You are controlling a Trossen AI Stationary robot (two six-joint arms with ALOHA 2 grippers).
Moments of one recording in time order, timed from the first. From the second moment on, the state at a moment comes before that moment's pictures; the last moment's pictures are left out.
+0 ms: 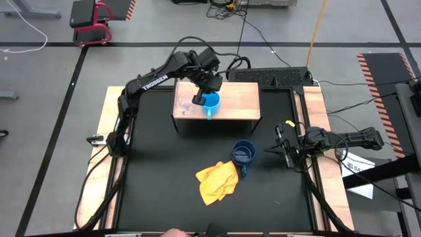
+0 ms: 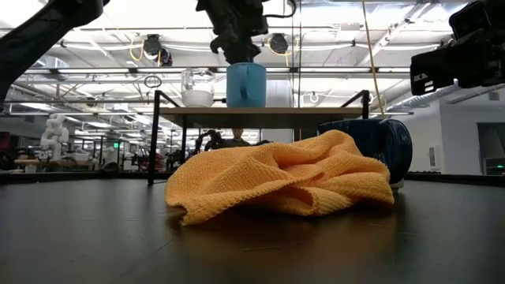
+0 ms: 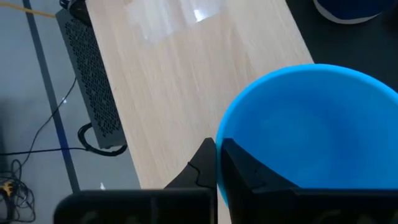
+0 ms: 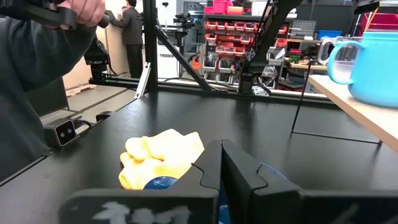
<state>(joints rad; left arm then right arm) 0.48 2.13 2.32 -1.30 0.13 0.87 0.08 0.08 0.01 0.04 -0.13 -0.04</state>
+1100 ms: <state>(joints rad) 0.51 2.09 2.32 -1.30 0.16 0.87 0.08 0.08 0.01 0.04 -0.13 -0.04</state>
